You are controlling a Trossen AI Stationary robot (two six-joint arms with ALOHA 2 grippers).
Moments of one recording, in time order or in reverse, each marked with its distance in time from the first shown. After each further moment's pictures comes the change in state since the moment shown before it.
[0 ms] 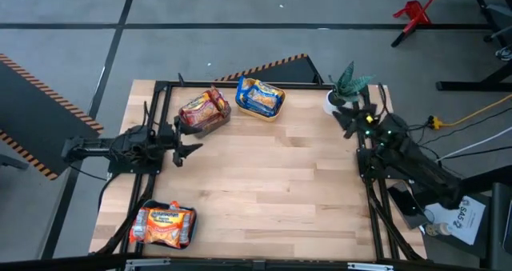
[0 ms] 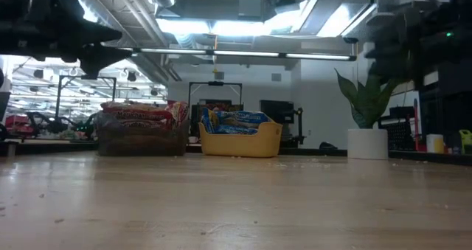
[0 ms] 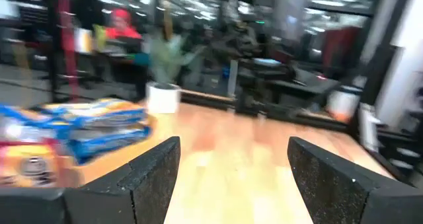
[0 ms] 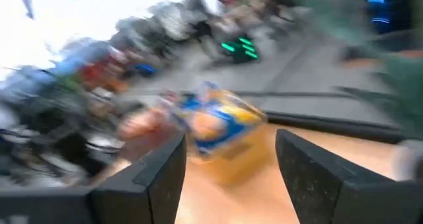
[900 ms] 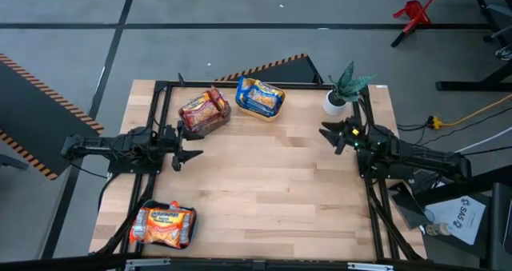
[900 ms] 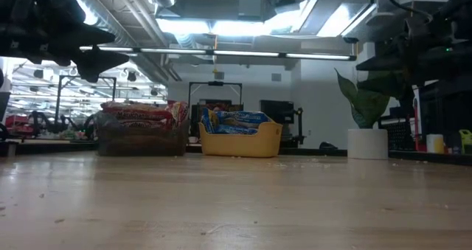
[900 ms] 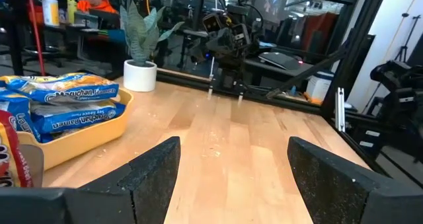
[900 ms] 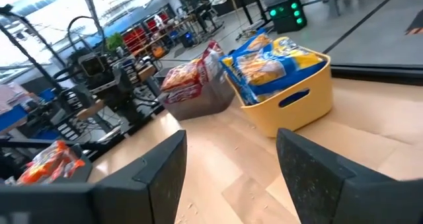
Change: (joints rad) left arm -0.037 0.017 0.000 -0.046 0.065 -0.061; right arm 0.404 0.105 -0.163 0.234 0.199 0.036
